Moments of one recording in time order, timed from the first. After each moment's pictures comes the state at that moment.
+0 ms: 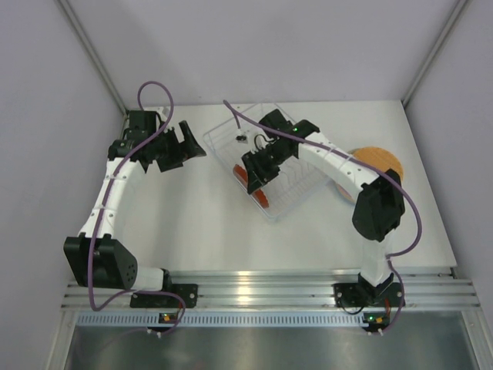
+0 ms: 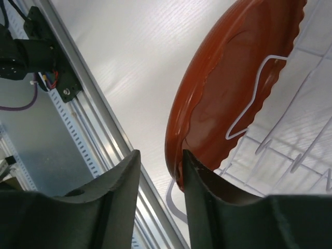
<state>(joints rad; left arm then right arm) -0.06 1.40 1.37 -0.77 0.34 -0.45 0.68 1.92 1.79 -0.98 -0.59 -0.03</state>
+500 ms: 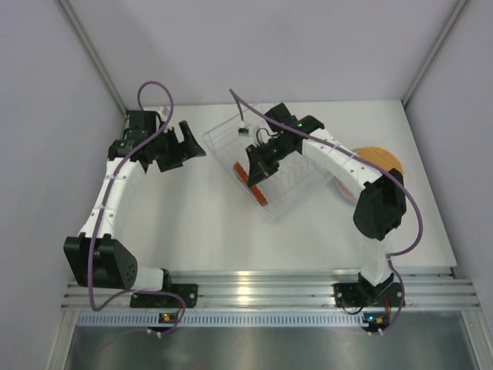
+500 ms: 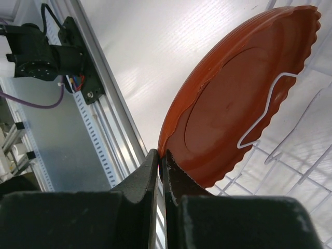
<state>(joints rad) -0.06 1.40 1.37 -0.77 0.34 -0.45 0.65 1.93 1.82 -0.97 -0.70 -0.03</state>
